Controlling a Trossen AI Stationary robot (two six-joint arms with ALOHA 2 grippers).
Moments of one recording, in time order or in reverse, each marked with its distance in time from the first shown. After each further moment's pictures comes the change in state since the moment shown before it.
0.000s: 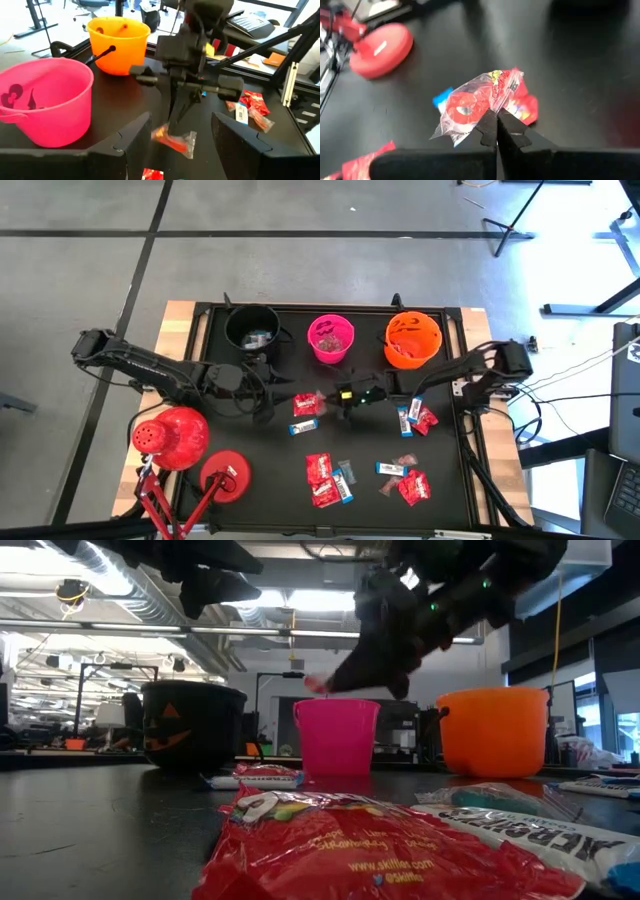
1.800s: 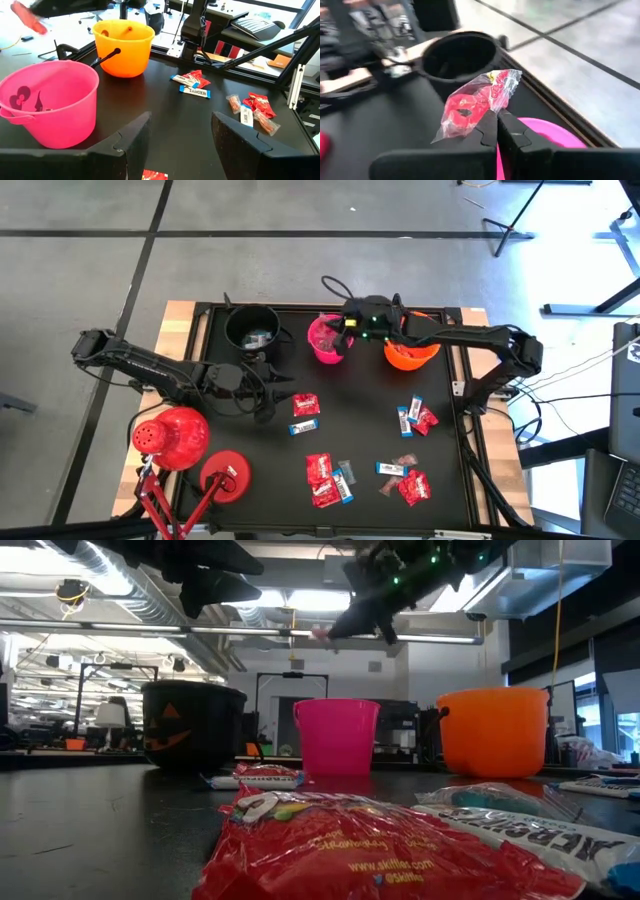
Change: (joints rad) left arm 0.002 0.000 0.000 0.005 -0.024 0.009; right arm -0.381 -0.093 0.323 -0.285 -0.007 -0.178
